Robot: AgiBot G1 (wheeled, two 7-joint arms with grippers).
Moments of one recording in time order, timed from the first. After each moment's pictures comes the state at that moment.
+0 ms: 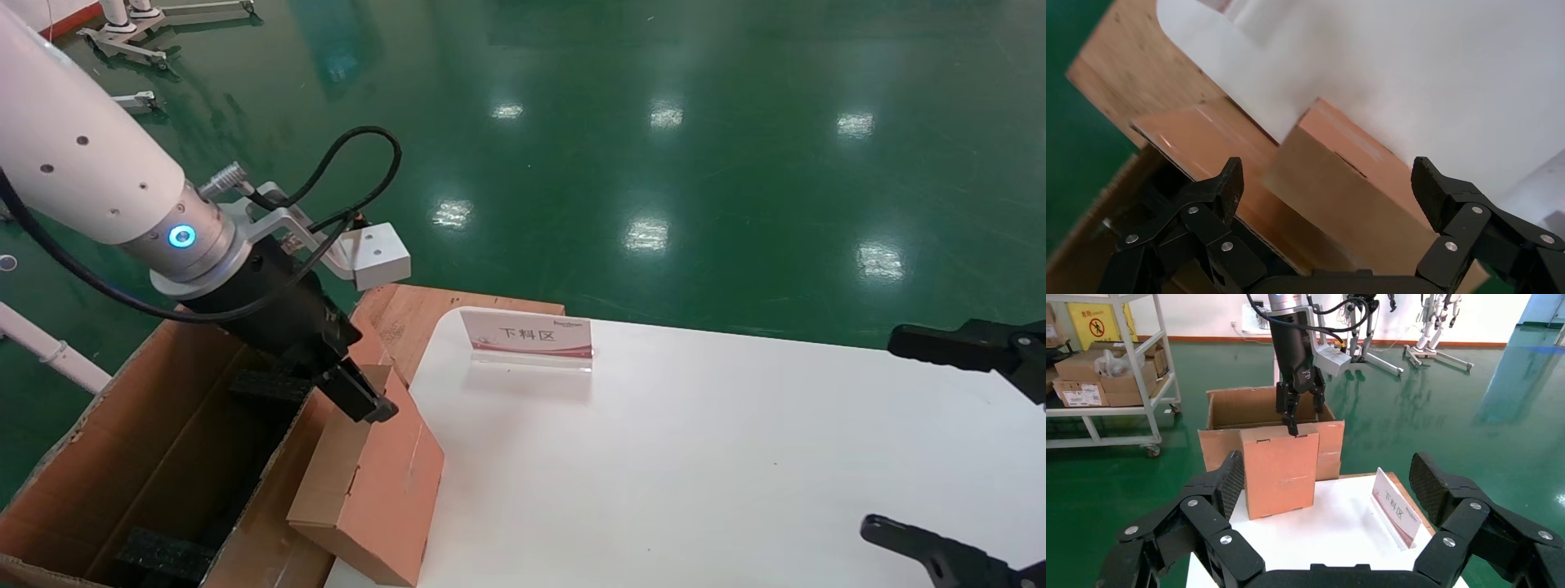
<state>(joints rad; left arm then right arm) -2.14 0.68 1.46 -1.35 1.56 1.58 -1.27 1.08 -0.61 -0.28 1.28 -0.73 -1.49 0.19</state>
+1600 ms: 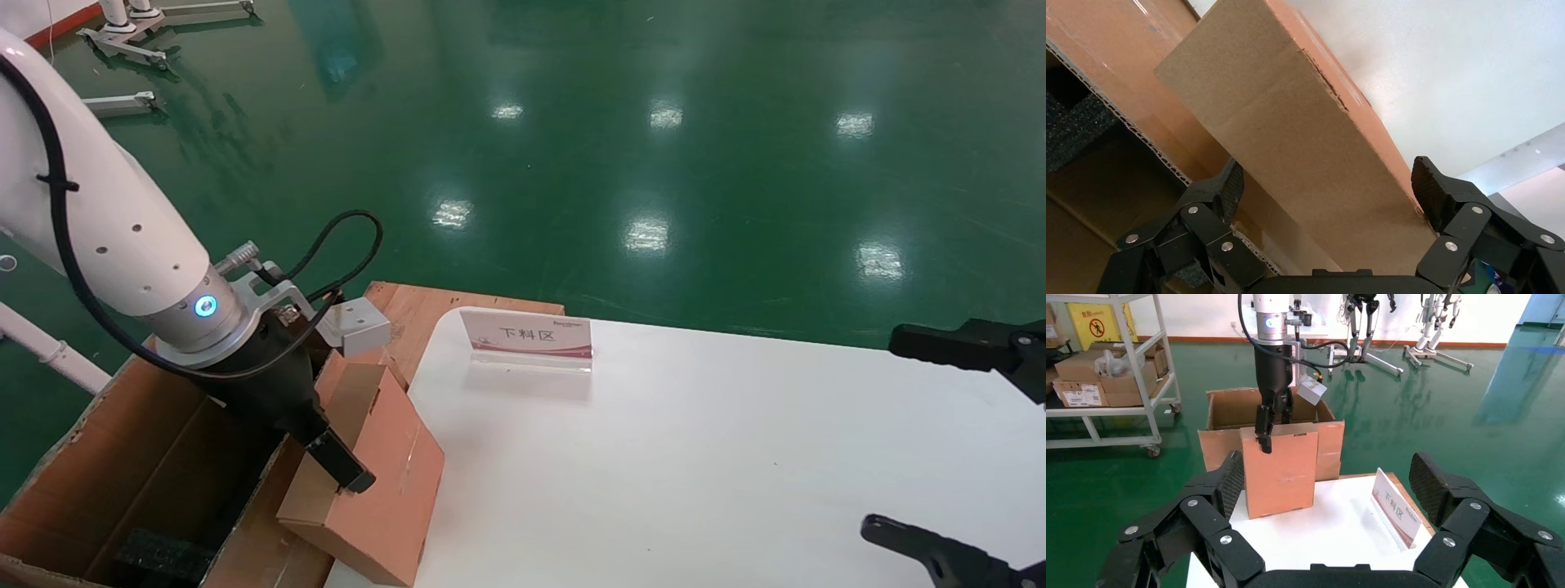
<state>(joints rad) -2.18 0.68 1.76 -1.34 1.46 1.49 -1.46 1.08 -0.61 -0.29 1.28 -0.73 -1.49 0.18</state>
